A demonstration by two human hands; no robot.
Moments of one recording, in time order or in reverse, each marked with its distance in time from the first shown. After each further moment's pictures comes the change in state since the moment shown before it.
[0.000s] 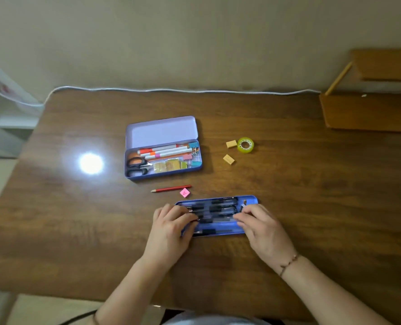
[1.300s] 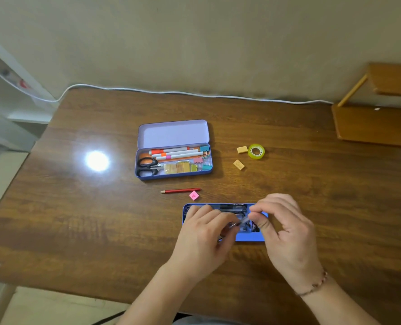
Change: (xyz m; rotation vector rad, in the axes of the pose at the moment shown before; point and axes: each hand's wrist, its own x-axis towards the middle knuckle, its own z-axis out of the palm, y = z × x) left_hand 0.025 0.071 -0.032 -0.173 0.035 0.104; right_hand 0.029 -0.067 -0.057 0.238 0.316 0.009
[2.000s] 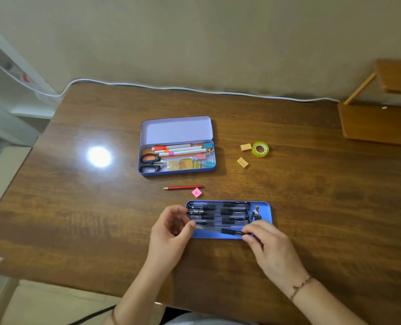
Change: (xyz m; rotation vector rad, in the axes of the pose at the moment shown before) left_hand -0.044 -0.051 -0.005 -0.592 0.159 -0.764; right_hand -0.051 0.046 0.028 -0.133 -0.409 0.226
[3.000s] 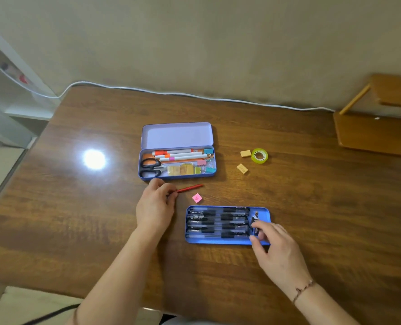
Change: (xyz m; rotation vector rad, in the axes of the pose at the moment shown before) left_hand 0.091 -0.012 -0.018 0.726 0.174 0.208; right_hand 0.004 -0.006 -0.010 -0.146 0.036 0.163
